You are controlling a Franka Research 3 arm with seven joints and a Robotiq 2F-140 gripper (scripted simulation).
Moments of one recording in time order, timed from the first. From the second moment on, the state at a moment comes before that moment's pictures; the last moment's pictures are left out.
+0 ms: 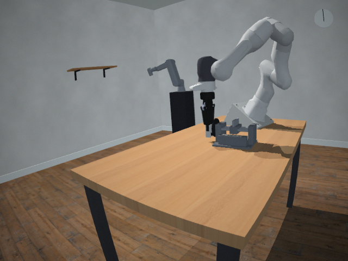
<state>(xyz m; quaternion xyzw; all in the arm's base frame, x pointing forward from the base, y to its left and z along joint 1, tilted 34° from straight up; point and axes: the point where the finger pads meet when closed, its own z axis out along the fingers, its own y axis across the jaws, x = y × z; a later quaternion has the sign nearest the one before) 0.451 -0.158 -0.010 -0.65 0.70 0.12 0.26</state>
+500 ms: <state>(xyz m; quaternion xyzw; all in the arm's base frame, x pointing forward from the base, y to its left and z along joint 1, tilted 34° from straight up) 0.440 -0.155 -0.014 -0.65 0.70 0.12 0.26</state>
